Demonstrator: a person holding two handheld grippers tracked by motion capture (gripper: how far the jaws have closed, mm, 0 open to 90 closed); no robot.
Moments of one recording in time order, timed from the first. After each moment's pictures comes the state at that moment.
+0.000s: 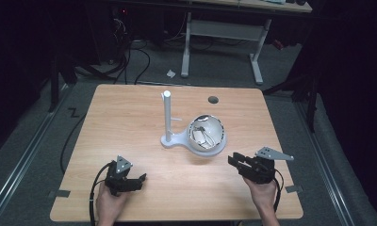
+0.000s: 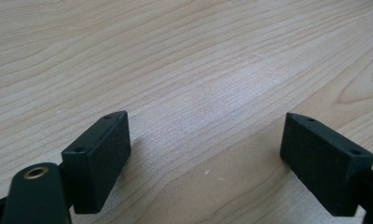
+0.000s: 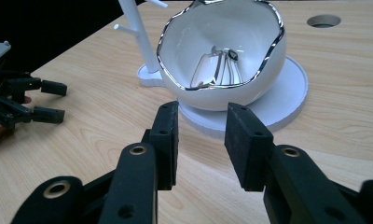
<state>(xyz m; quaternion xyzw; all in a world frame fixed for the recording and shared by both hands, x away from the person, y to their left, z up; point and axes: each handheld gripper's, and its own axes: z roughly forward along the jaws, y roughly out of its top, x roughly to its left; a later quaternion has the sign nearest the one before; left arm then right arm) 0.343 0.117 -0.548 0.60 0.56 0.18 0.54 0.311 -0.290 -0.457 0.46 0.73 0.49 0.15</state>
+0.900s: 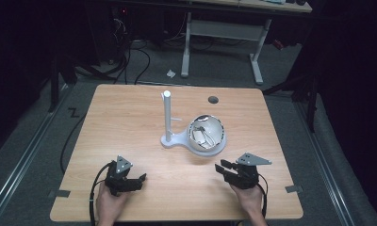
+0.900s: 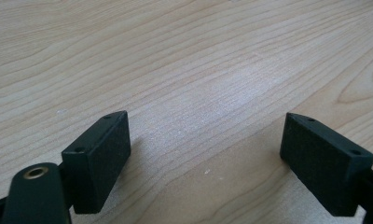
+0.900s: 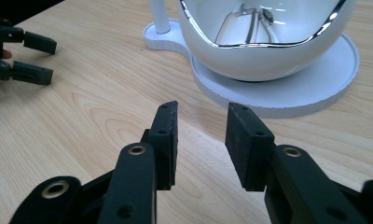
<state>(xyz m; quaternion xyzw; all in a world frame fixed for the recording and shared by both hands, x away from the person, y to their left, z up) 0.342 0.117 -0.548 0.60 0.56 0.18 0.54 0.312 -0.253 -0.487 0.44 0.77 0.44 0.16</state>
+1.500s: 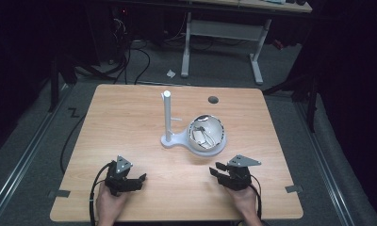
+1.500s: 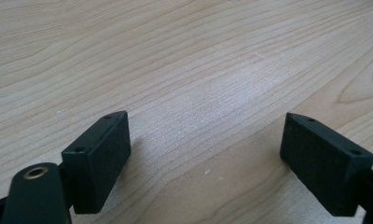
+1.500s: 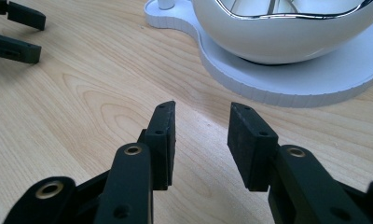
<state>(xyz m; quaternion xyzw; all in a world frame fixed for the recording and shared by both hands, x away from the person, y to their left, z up) 0.342 0.117 -0.548 0.60 0.56 0.18 0.54 0.316 -0.237 -0.503 0.43 0.78 0.42 0.15</state>
